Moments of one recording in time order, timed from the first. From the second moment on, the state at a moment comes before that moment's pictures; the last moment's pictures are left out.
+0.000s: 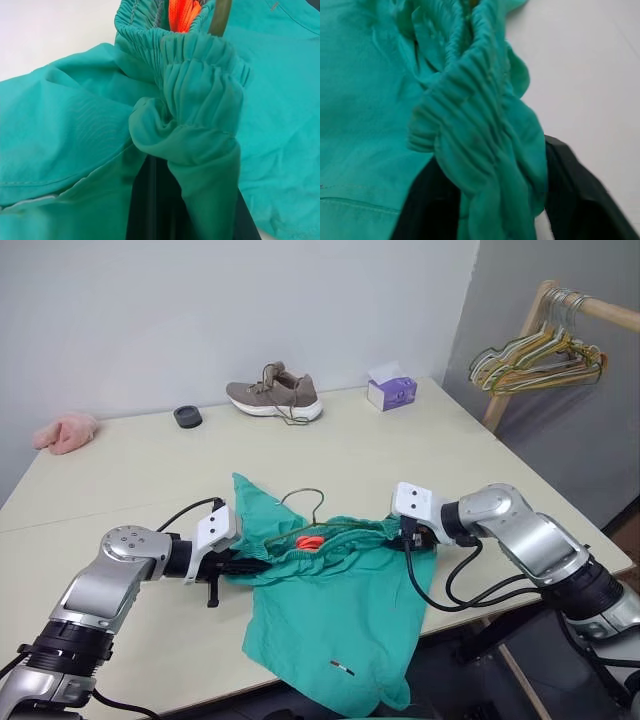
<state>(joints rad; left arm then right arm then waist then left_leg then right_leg) -0.24 0.87 -0.10 0.03 -0.31 0.34 -1.27 -0.65 -0.72 0.52 -0.14 0.12 0.64 1.00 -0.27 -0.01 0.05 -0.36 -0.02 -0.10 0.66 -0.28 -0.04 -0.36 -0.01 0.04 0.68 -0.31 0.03</state>
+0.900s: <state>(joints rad) -0.23 0.82 0.20 0.18 -0.36 0.36 -1.06 -0.56 -0.70 0.34 -0.16 0.18 0.81 1.02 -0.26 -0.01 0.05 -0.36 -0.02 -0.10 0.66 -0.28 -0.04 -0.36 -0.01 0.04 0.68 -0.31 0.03</state>
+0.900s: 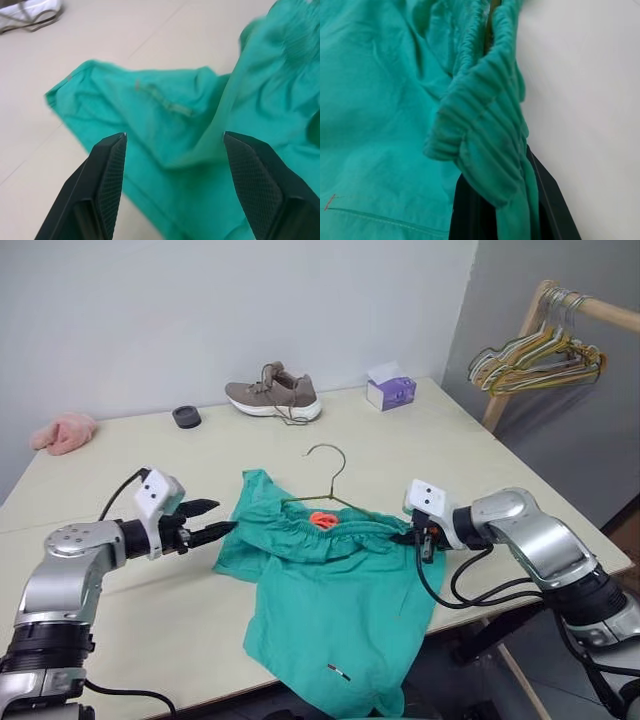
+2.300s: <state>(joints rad) -0.59 0.53 -0.15 -0.18 -0.43 0.53 -1.03 -0.15 -0.82 -0.78 -0.08 0.24 1.29 0.37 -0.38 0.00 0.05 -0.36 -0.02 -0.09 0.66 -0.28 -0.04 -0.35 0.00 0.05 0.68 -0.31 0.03</state>
